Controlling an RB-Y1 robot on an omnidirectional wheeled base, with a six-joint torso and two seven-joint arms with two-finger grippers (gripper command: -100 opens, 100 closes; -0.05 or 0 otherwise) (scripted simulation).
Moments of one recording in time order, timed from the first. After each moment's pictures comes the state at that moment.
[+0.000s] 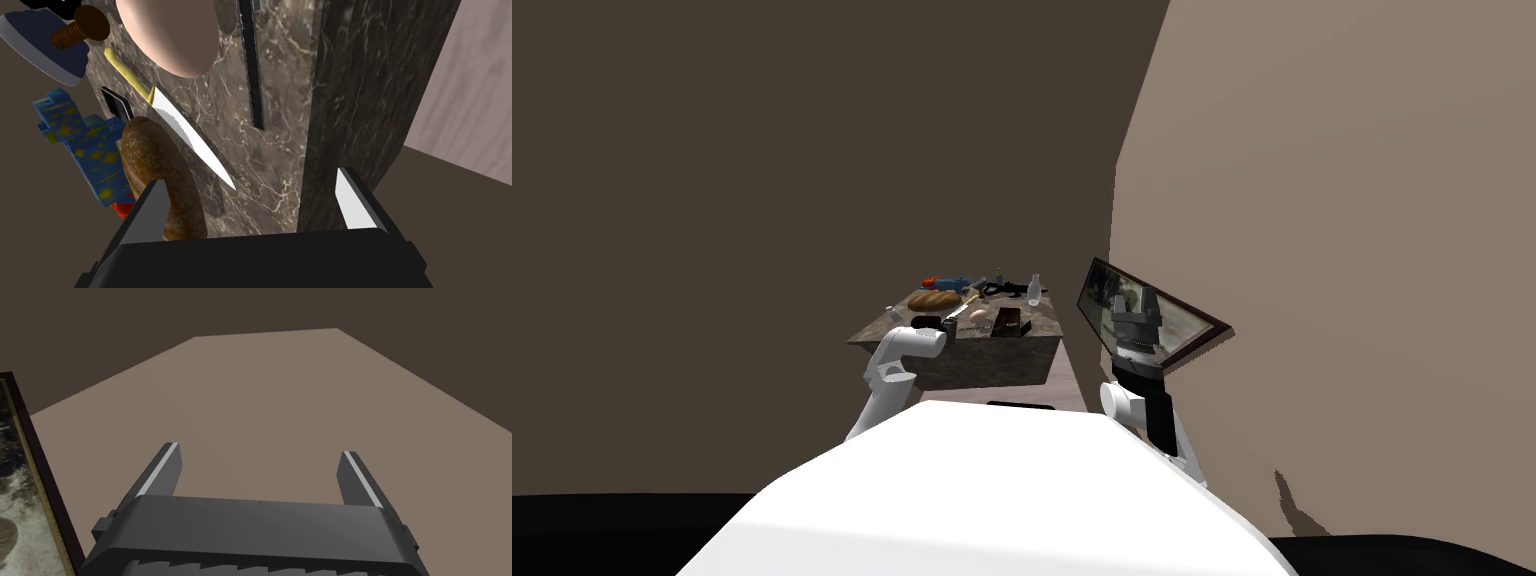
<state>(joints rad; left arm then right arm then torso) 0.06 0.27 0.10 -2.20 0.07 1.44 0.20 0.46 -0.04 -0.06 -2.30 -0.06 -0.47 0.04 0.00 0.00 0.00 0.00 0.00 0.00</state>
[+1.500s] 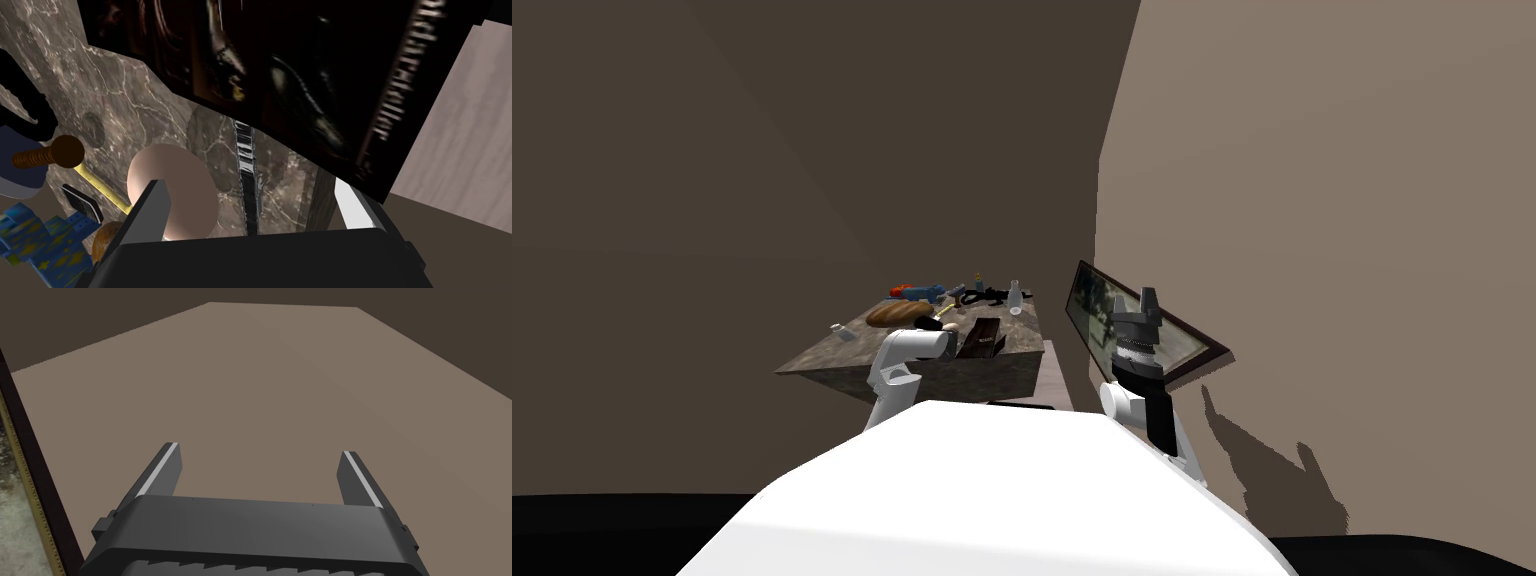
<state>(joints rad) 0.07 0.17 0.12 -2.24 0.06 1.68 0.18 0.46 -0.04 -0.06 -2.30 -0.06 -0.47 0.04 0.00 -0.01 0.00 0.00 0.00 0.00</state>
